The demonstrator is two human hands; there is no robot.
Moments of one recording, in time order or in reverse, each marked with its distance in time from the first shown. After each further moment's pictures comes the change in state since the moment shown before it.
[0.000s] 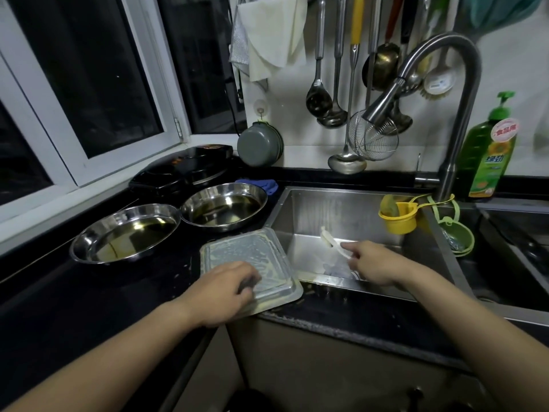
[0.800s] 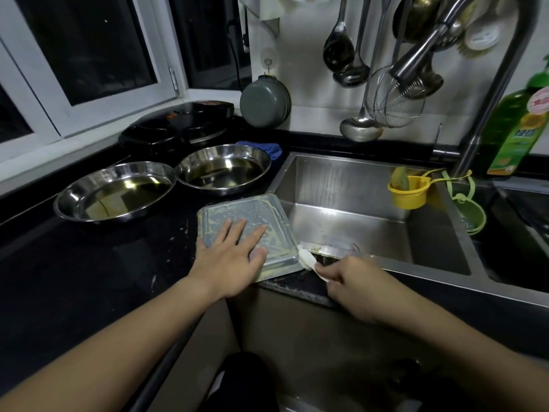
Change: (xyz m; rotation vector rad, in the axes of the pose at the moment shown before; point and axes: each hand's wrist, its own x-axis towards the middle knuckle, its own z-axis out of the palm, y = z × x) left_hand 0.016 0.001 0.042 0.080 -0.025 -0.311; right_hand -0.060 -0.042 0.057 -0.140 -0.115 -0.104
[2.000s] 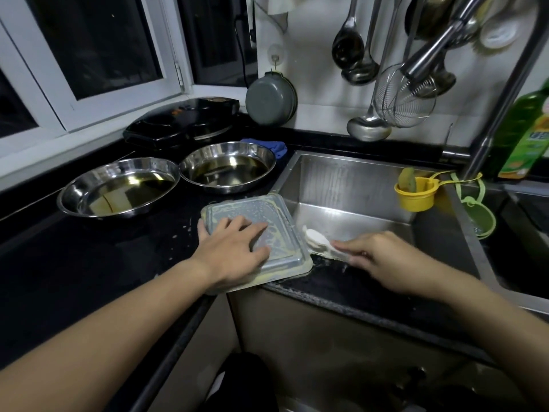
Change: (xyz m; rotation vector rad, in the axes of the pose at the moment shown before) left_hand 0.012 -0.003 -0.019 0.017 0.032 0.049; right_hand 0.027 0.044 -0.037 -0.212 0.107 -0.251
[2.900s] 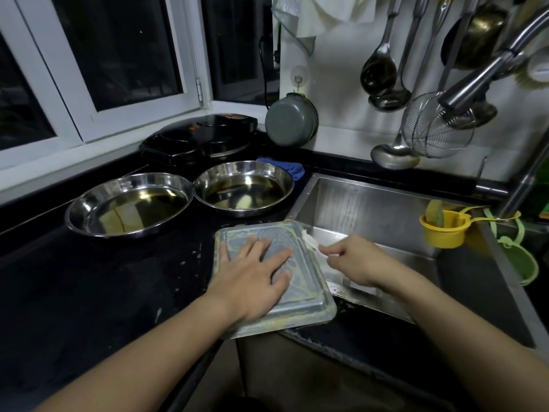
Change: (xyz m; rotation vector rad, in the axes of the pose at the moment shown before) left_hand 0.018 0.001 0.010 -0.019 0.012 0.028; right_hand 0.112 -0.017 0.006 0.343 -0.036 0.293
